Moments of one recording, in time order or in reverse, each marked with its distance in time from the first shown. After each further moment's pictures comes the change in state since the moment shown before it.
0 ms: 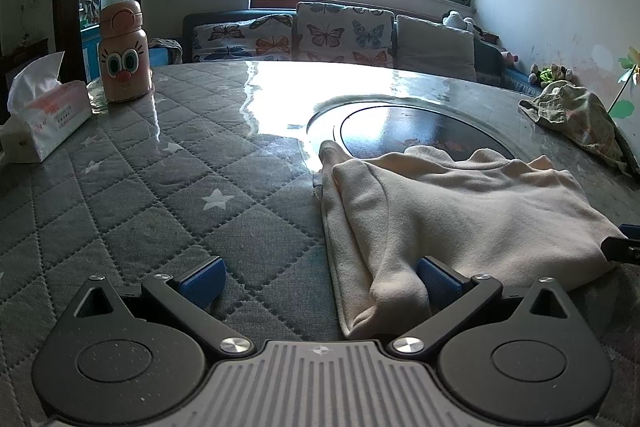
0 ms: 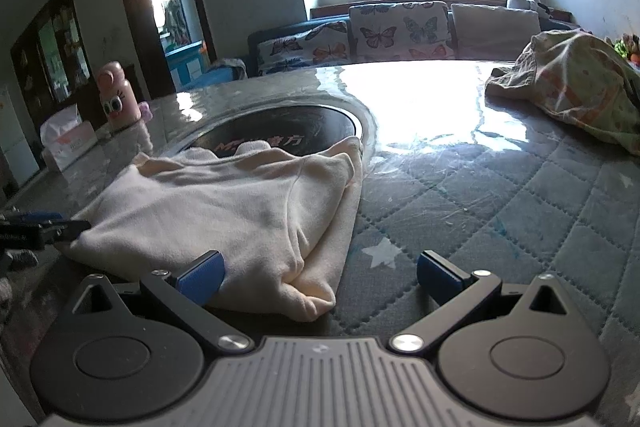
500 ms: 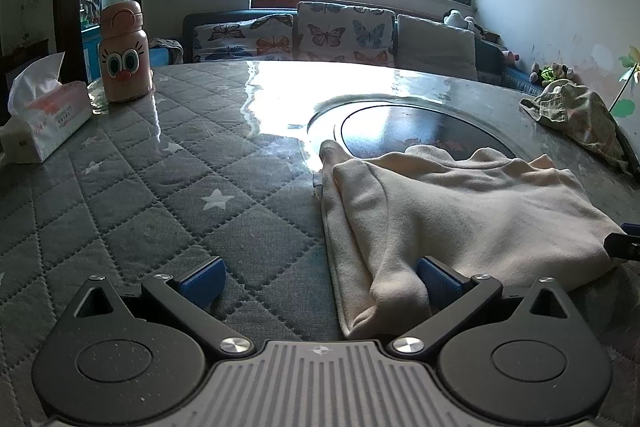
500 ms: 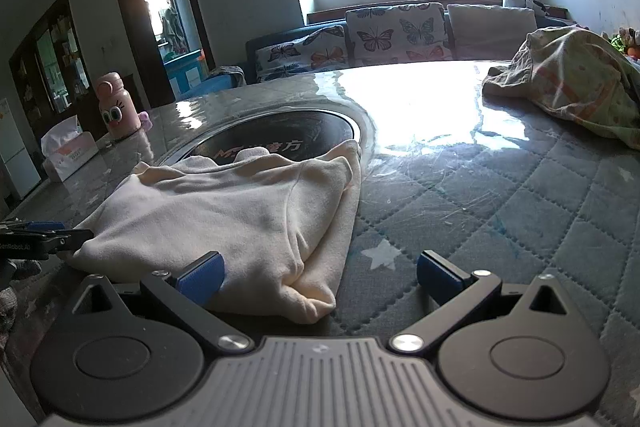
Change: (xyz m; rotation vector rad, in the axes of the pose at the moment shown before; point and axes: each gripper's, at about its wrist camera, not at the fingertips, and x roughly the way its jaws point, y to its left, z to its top) left arm 0.001 -0.001 0.000 0.000 0.000 0.004; right arm -0.001 -0.002 -0.001 0.036 -0.022 0.012
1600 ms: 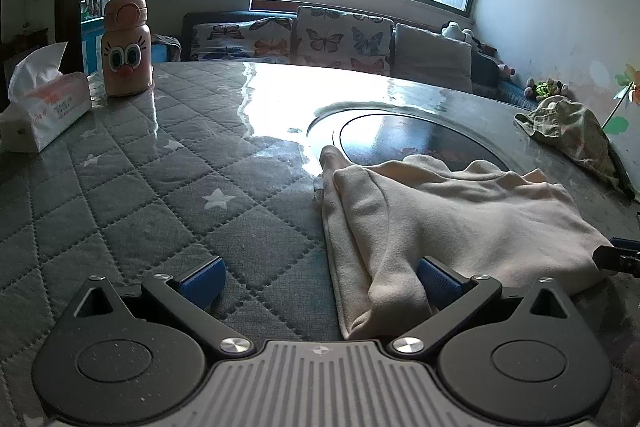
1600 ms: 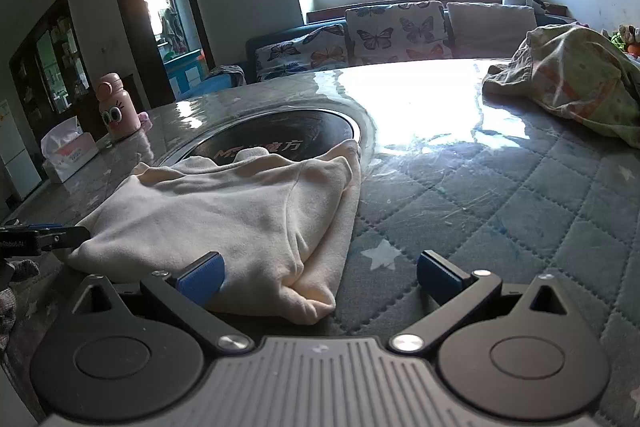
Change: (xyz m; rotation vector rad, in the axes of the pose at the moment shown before) left arm -0.004 0.008 -0.001 -0.043 -0.017 -0.036; right arm 0.000 -0.001 0.001 0.006 0.004 0.002
